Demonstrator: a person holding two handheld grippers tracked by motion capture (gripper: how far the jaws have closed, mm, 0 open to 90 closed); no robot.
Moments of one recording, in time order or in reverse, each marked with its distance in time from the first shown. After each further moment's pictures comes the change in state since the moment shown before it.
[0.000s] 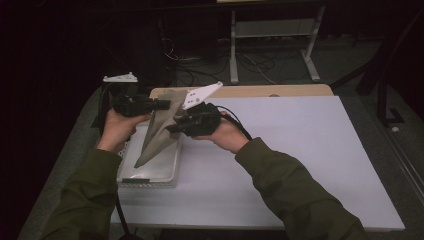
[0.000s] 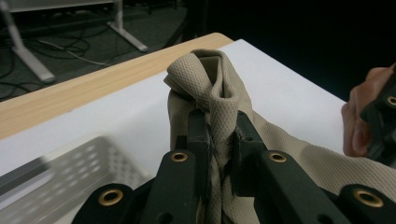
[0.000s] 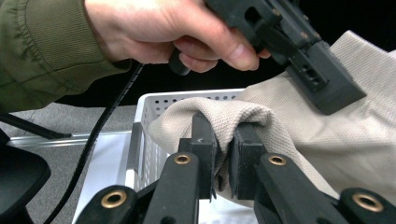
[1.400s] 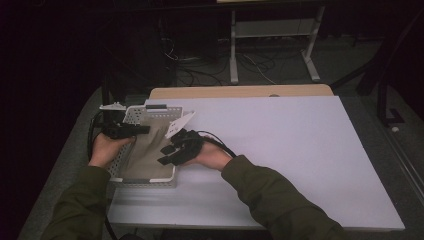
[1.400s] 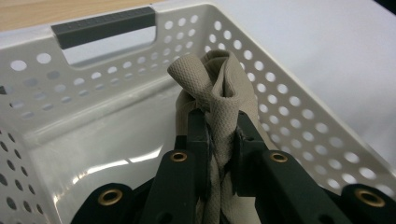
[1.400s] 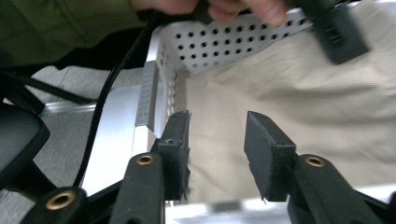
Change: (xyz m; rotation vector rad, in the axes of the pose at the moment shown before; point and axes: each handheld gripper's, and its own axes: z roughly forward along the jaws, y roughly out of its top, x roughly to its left) left arm 0.066 -0.090 0.005 0.162 0.171 -0.099; right arm 0.011 -0.053 0.065 0.166 0.101 0.070
